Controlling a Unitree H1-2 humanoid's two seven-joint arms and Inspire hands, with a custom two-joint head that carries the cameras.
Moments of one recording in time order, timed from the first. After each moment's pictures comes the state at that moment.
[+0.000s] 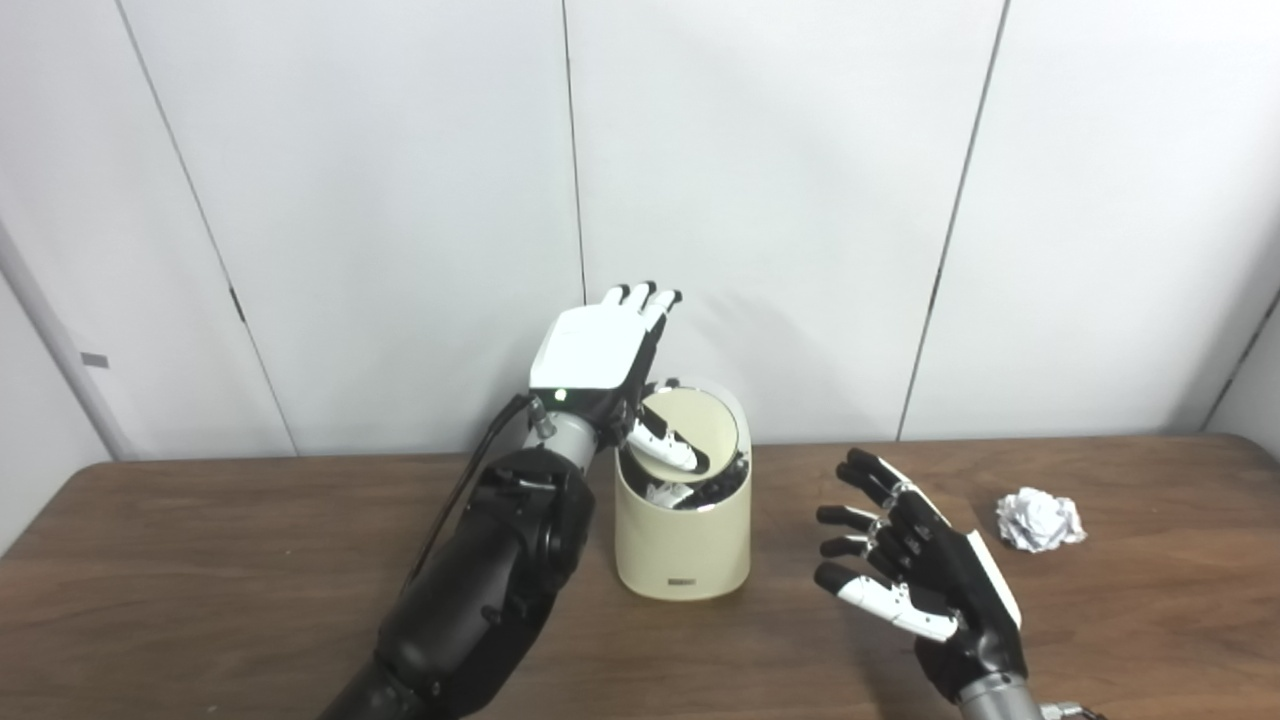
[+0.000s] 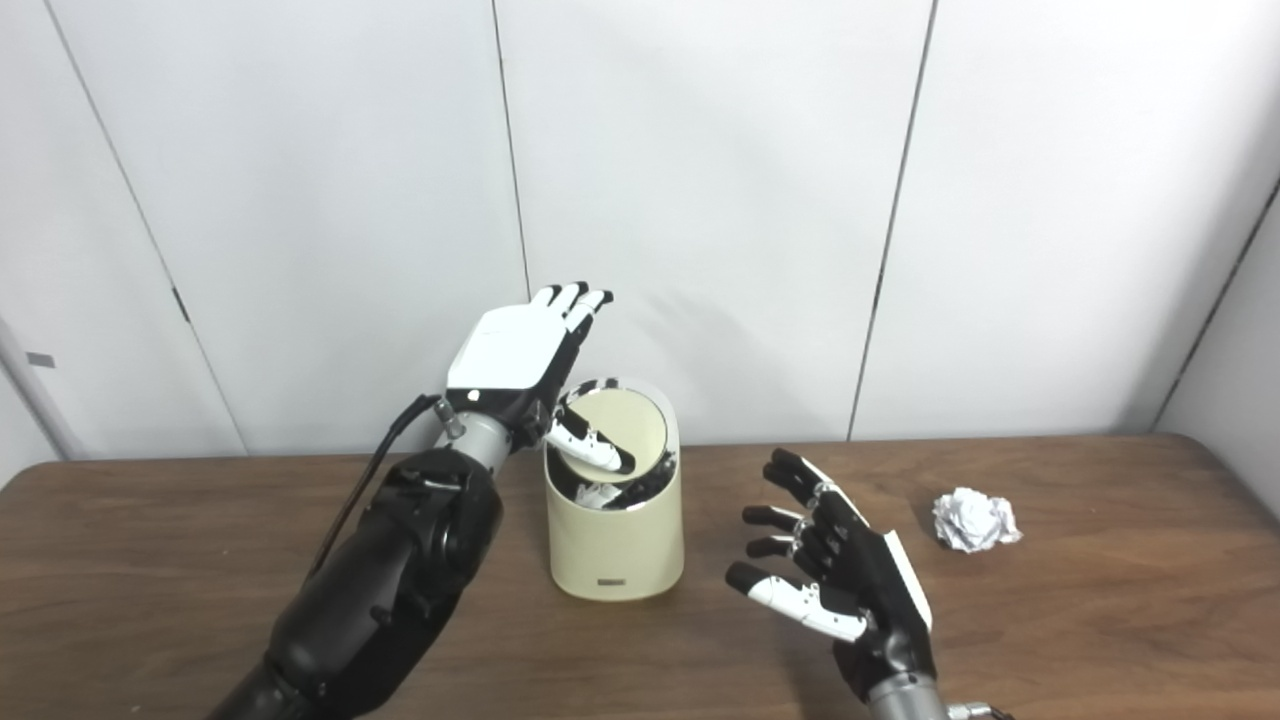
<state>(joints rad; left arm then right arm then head) -0.83 0.17 -0.50 0.17 1.00 0.40 -0.20 -0.16 -0.07 -0.06 -0.13 0.15 0.04 0.08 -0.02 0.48</state>
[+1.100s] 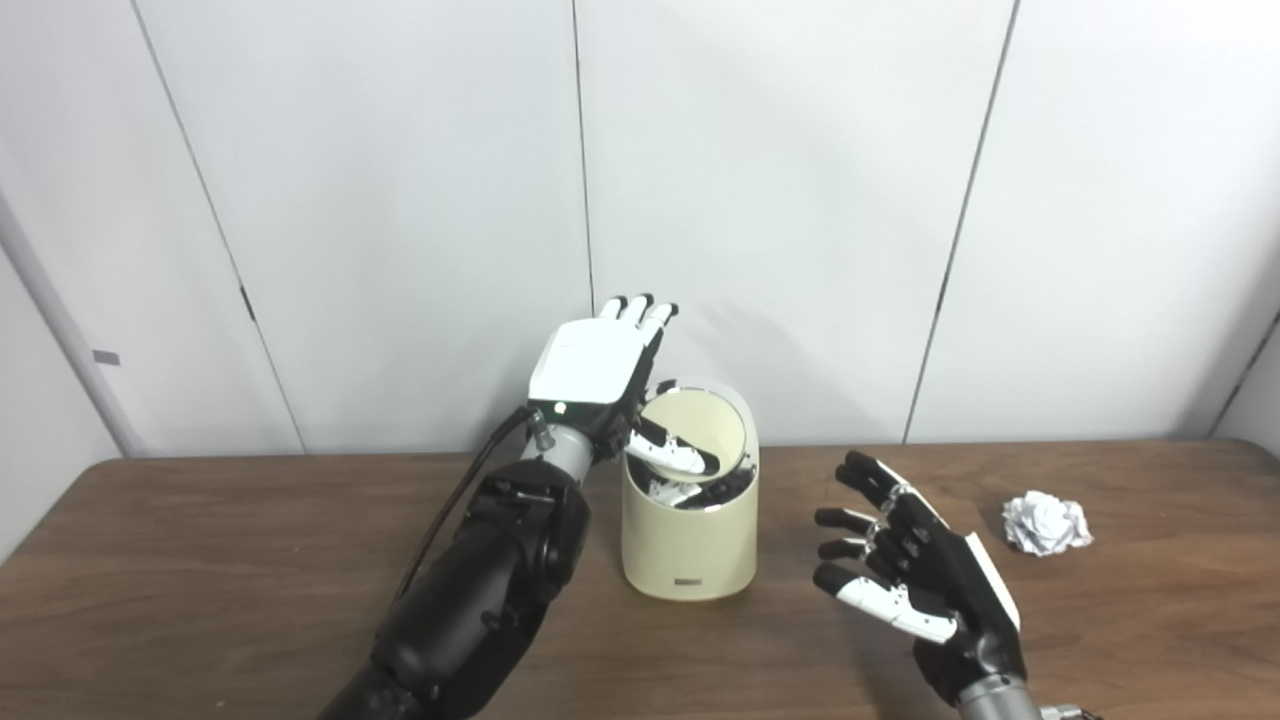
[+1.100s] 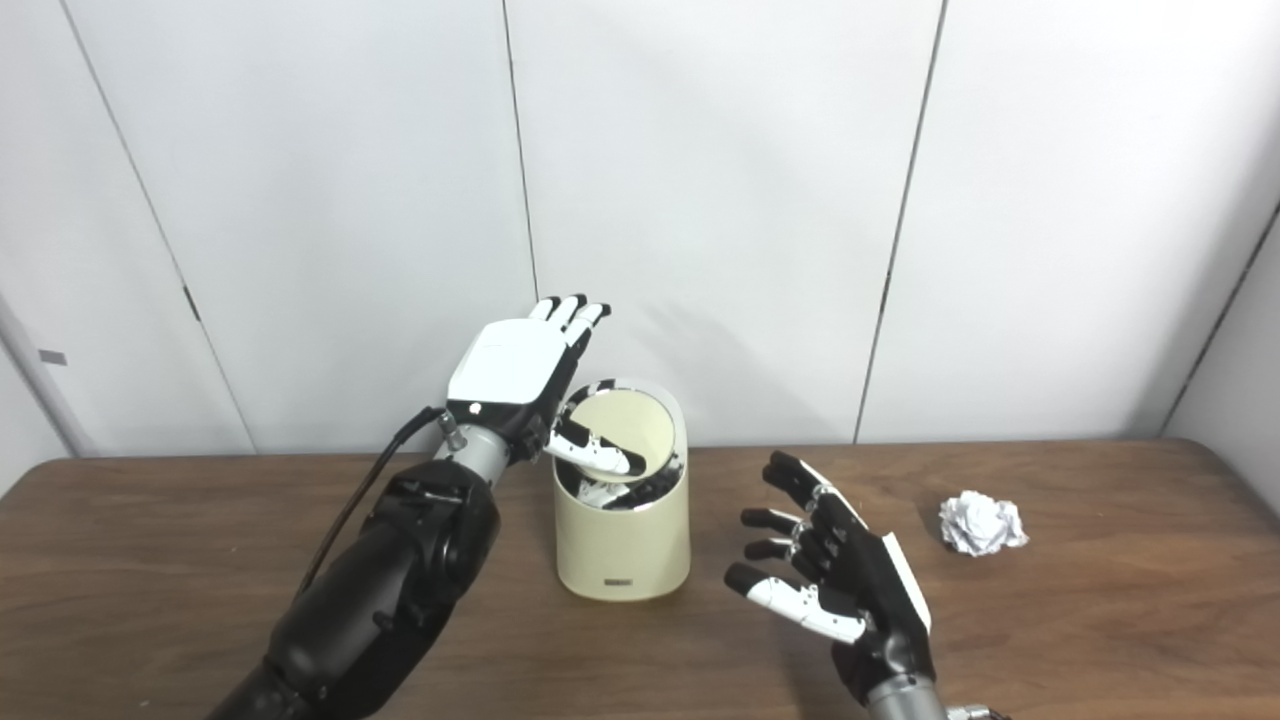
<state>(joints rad) -0.82 0.18 -0.52 0.21 1.01 0.36 -0.17 -0.15 -0.07 -0.06 -0.13 0.15 0.07 0.08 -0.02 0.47</state>
